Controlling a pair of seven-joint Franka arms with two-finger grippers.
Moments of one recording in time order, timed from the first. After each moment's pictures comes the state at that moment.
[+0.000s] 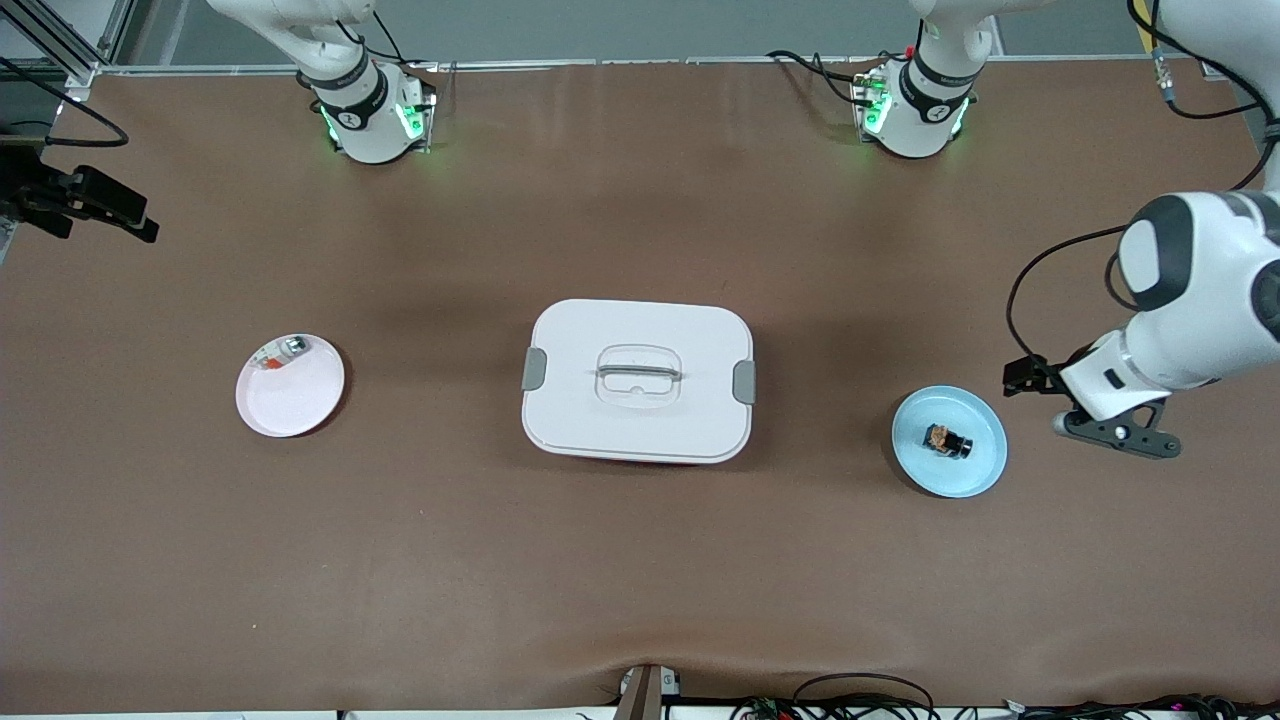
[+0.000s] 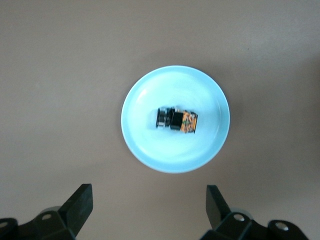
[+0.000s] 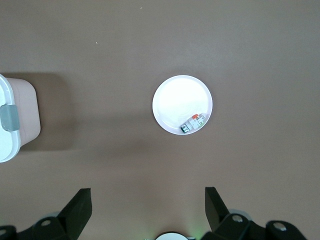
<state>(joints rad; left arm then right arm) 0.14 0.31 -0.15 -1.84 0.03 2.12 0.29 -0.08 -0.06 0.05 -1.58 0.03 1.45 0.04</state>
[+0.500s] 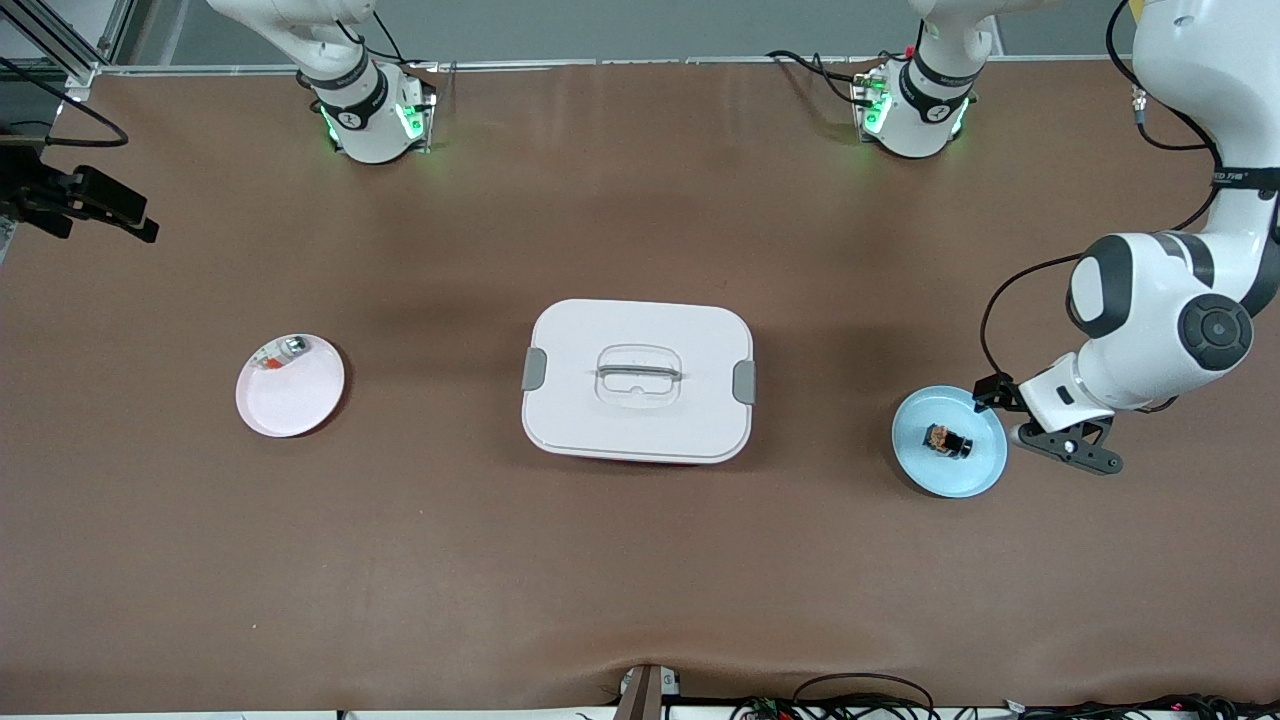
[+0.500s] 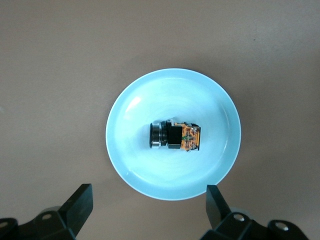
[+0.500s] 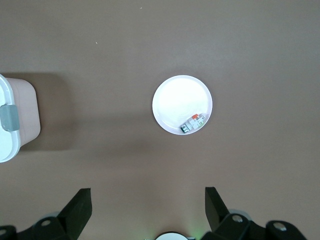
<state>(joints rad) 0.14 0.40 -0.15 -1.88 0.03 2.26 0.35 -0.08 -0.06 0.05 -1.58 0.03 1.45 0.04</state>
